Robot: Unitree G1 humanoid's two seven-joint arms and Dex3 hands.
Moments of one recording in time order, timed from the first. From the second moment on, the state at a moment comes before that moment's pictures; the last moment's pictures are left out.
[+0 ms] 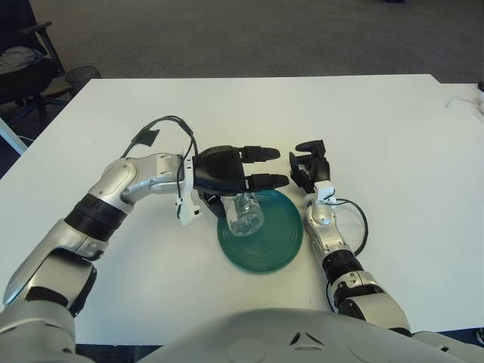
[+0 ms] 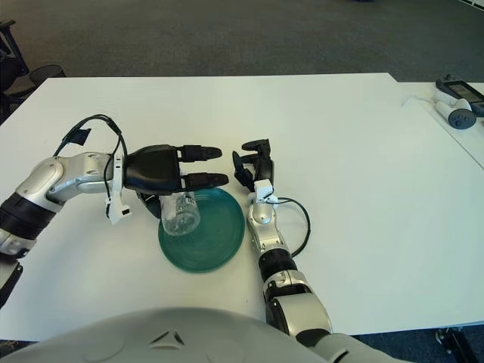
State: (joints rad) left arm -0.54 0.68 -0.45 0.01 0.85 -0.95 -0.35; right arm -0.27 0.12 0.04 0.74 -0.12 -0.51 -0.33
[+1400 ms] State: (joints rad) left arm -0.65 0.65 -0.50 0.10 1.10 -1.15 -0.12; right arm -0.24 0.12 0.09 0.70 -0.18 -0.49 -0.38
